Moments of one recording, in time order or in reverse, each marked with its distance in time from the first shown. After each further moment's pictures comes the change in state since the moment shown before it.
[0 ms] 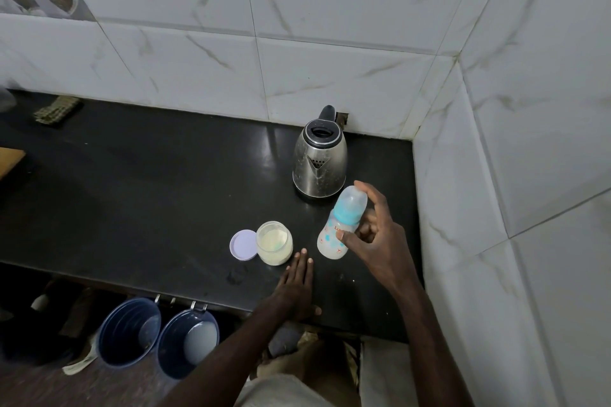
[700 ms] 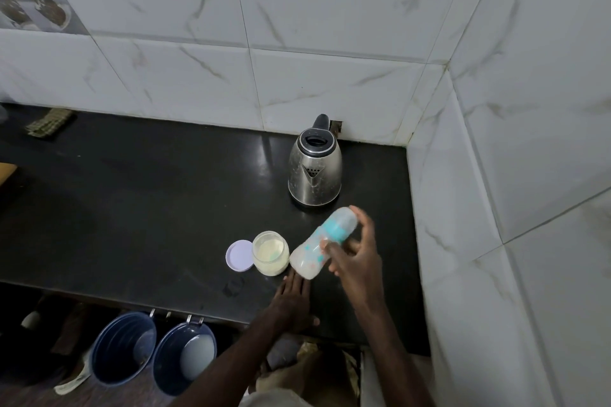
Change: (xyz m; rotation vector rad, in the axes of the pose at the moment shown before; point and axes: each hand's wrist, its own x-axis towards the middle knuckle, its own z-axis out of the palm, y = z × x) left_hand -0.002 0.002 -0.005 -0.013 -0.043 -0.026; right_hand -0.016 0.000 0.050 0.329 0.249 0.308
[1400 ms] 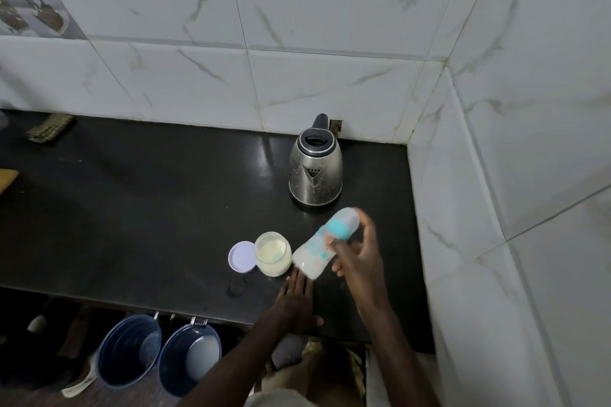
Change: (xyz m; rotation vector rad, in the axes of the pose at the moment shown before) left_hand -0.004 0.001 -0.006 0.010 -0.027 0.008; right_hand 0.008 0.010 0.001 0.045 -0.012 0.074
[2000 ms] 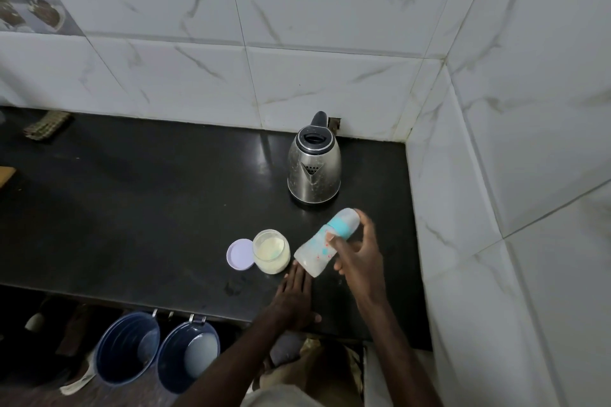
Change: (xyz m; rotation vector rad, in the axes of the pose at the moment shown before) left_hand 0.002 0.000 0.003 -0.004 0.038 0.002; right_hand 0.007 0.011 -0.004 -0.079 0.094 -0.033
